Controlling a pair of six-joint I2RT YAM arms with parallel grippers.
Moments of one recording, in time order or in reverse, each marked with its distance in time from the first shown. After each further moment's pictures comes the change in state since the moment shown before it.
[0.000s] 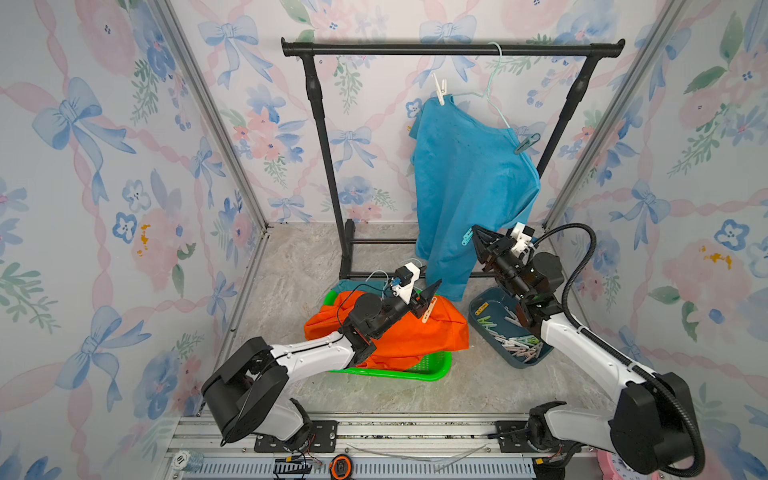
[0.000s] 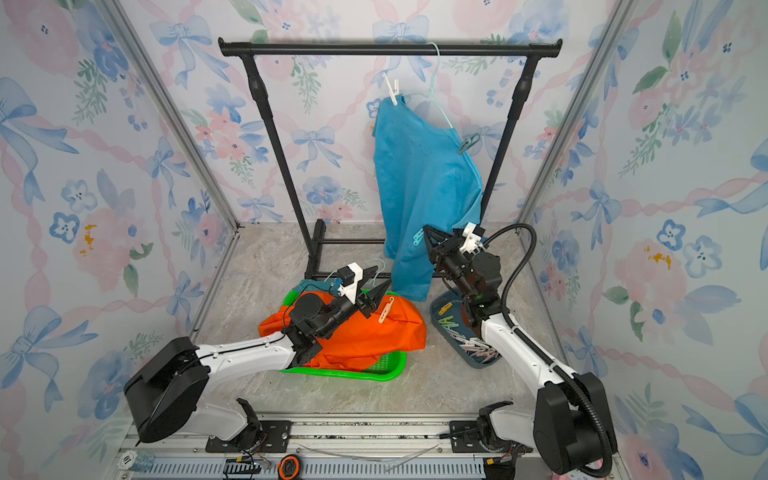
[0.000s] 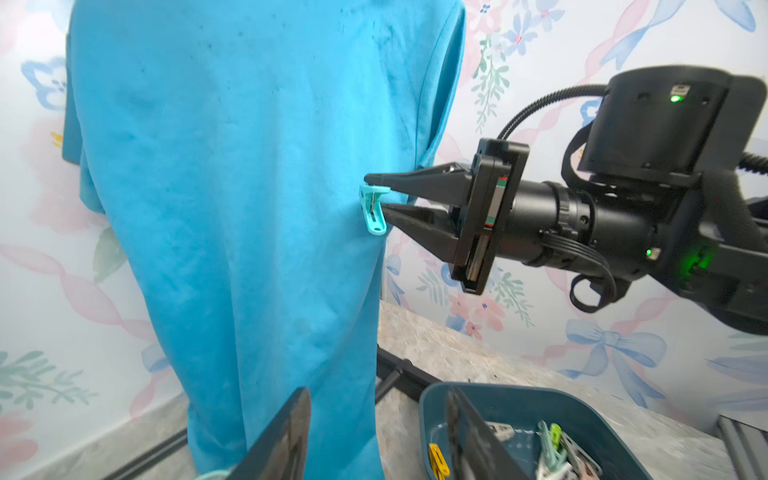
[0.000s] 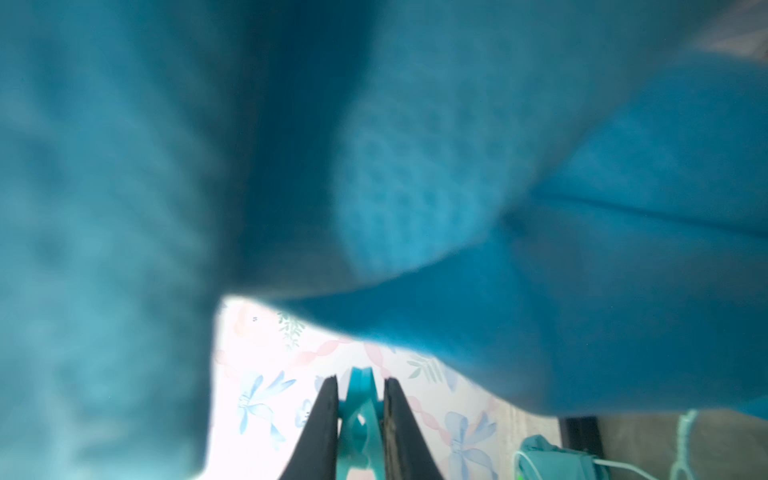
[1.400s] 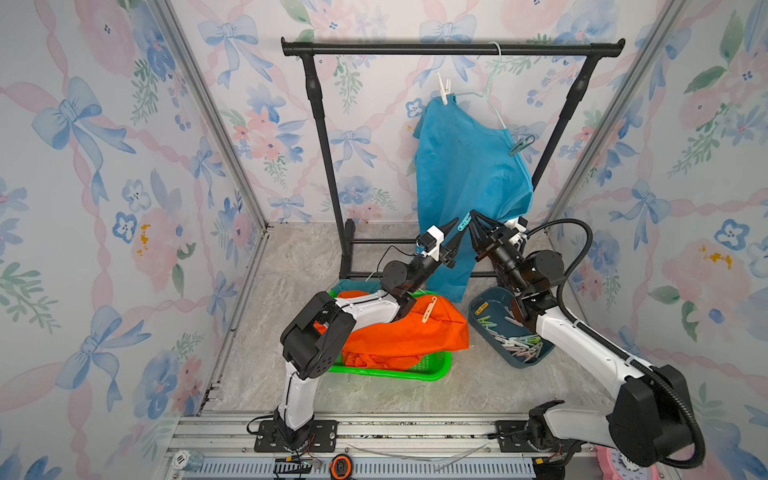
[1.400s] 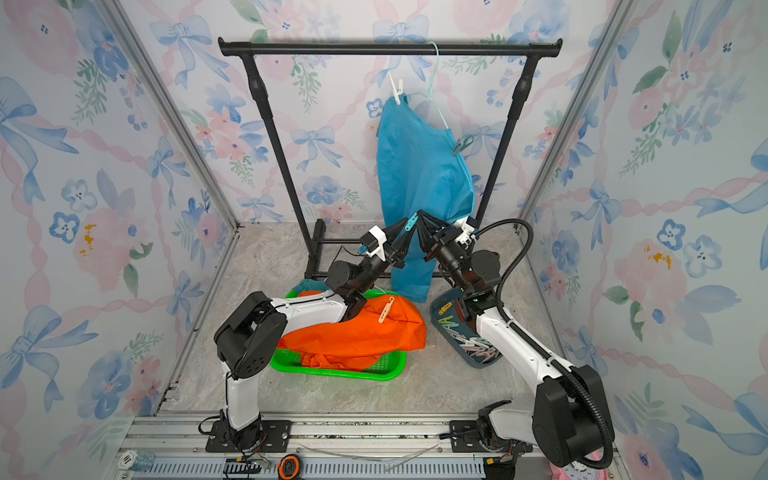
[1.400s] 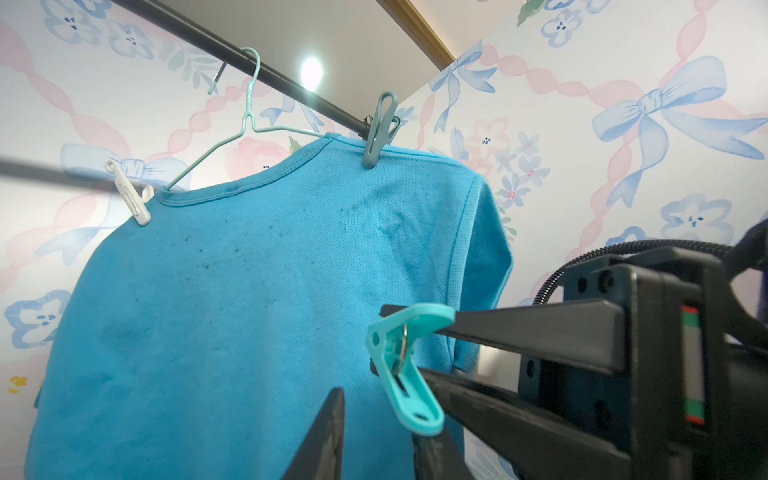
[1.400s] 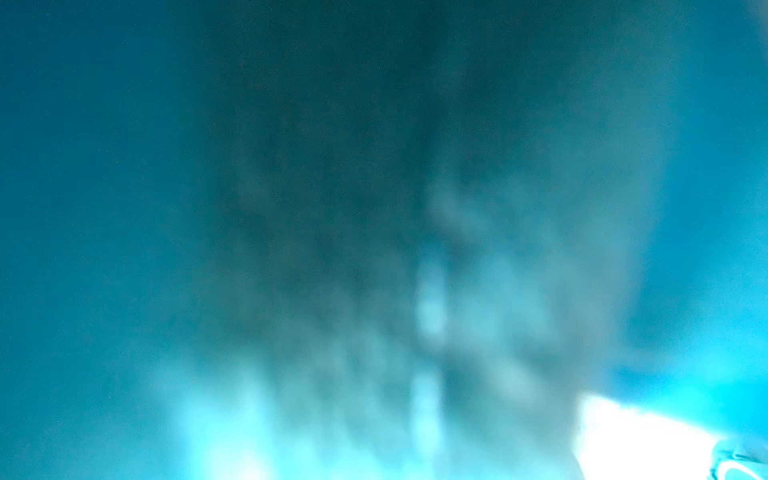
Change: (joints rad) left arm 0.054 0.472 0.566 0.328 0.097 0.068; right arm 0.063 0.014 0.074 0.130 -0.008 0.203
